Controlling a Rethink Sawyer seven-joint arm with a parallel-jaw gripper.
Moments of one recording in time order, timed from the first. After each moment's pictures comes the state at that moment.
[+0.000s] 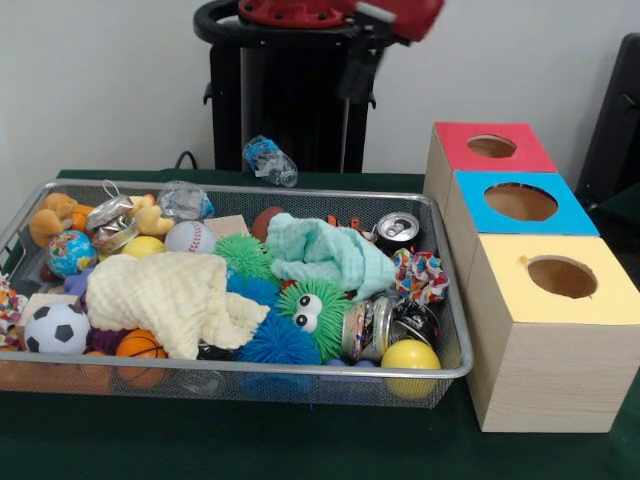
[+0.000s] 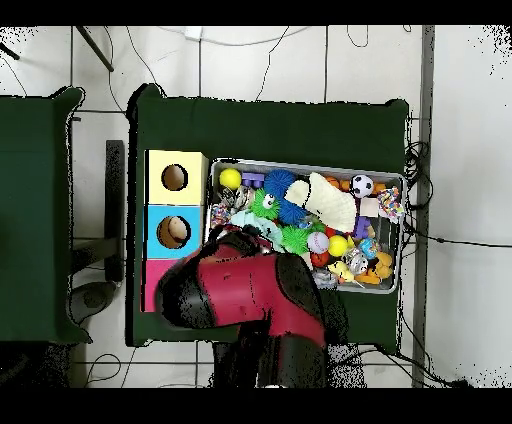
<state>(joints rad) -0.01 -0.96 -0.16 1.74 -0.43 0.52 2.31</state>
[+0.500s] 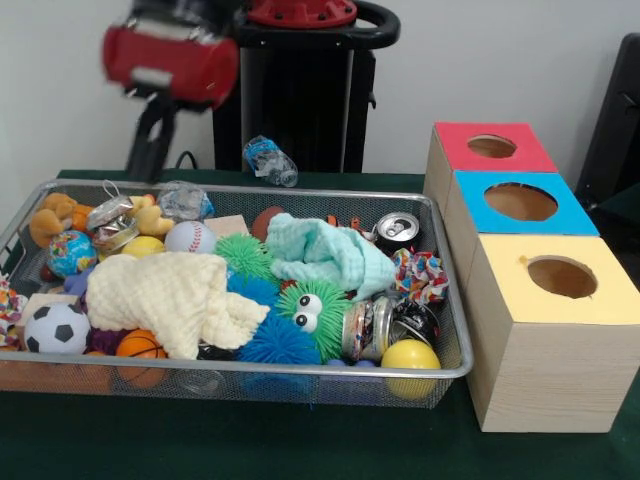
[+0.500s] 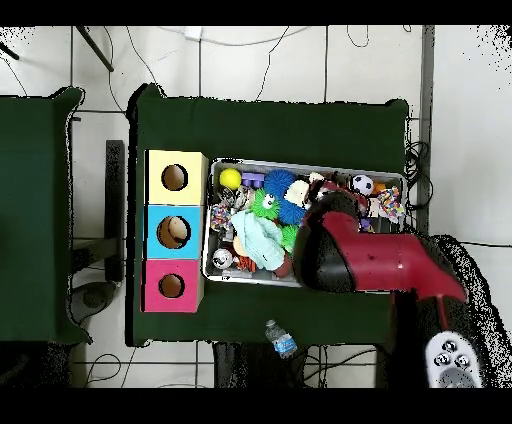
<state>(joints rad) -0.51 -0.83 0.10 1.69 -0.67 0.04 2.31</state>
